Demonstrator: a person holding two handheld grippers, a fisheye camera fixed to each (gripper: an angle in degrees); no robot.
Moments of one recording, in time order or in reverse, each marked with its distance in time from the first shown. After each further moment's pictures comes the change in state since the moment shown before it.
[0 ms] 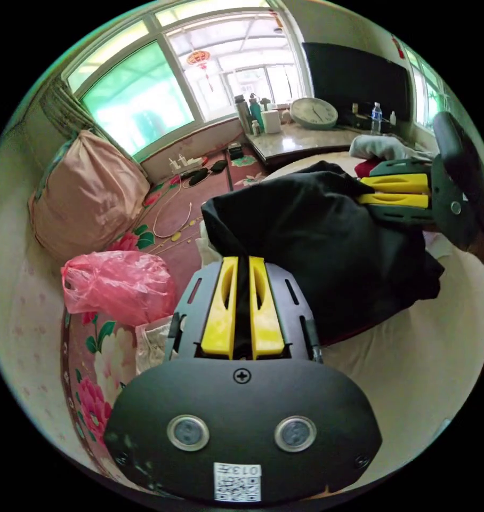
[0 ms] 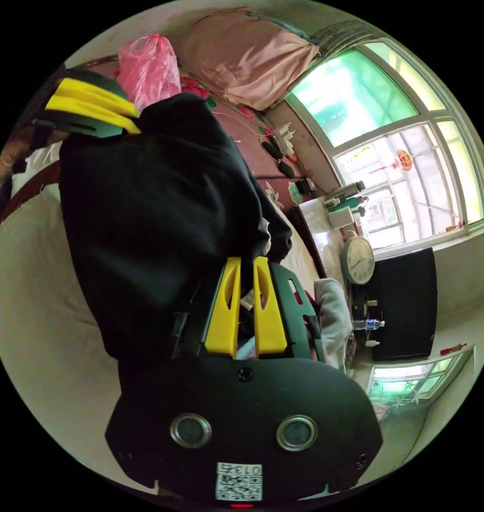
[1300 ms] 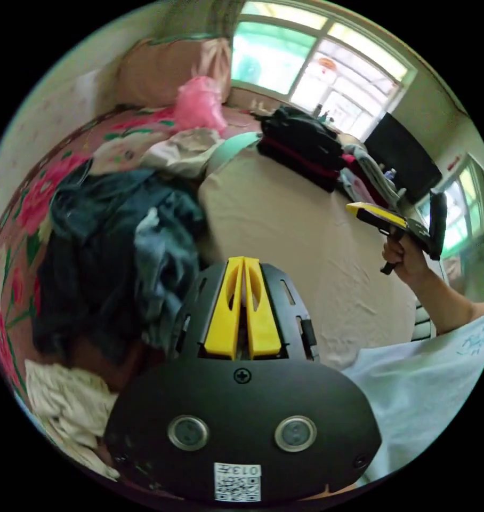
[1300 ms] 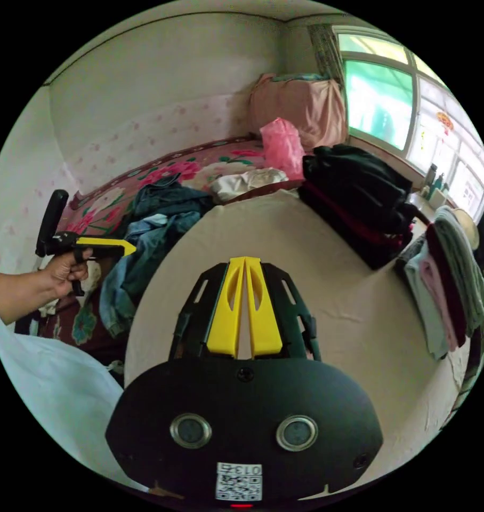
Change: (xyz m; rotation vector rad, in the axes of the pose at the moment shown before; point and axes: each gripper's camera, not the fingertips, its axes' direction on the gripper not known) left arm 0.021 0.800 -0.173 -0.084 0.235 -0.658; right arm -0.229 0.186 -0.213 0.381 -0.734 0.137
